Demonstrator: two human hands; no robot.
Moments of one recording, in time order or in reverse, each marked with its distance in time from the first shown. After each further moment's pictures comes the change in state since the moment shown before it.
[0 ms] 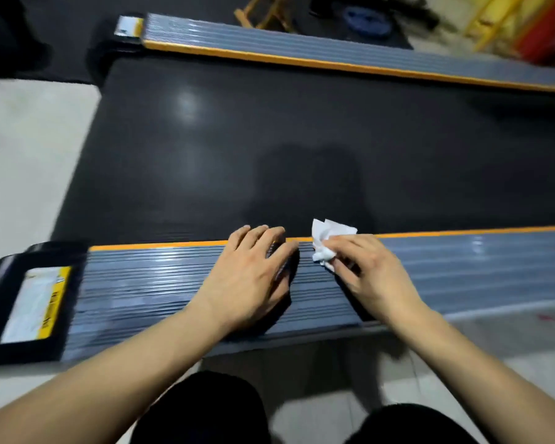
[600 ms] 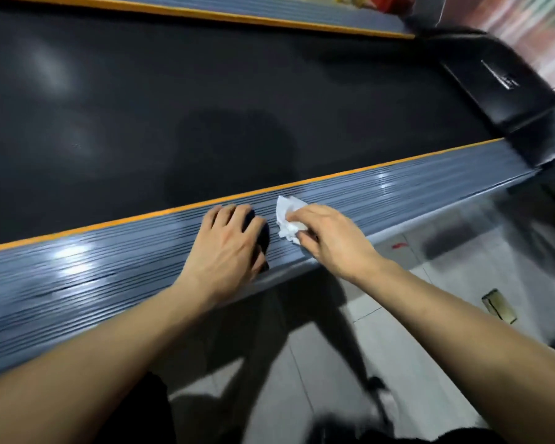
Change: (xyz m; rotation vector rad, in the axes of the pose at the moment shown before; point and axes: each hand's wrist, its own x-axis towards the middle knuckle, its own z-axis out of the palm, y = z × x) left_hand 0.162 0.225 0.077 0.038 -0.022 0.111; right_hand -0.092 0.203 -0.135 -0.133 -0.195 0.230
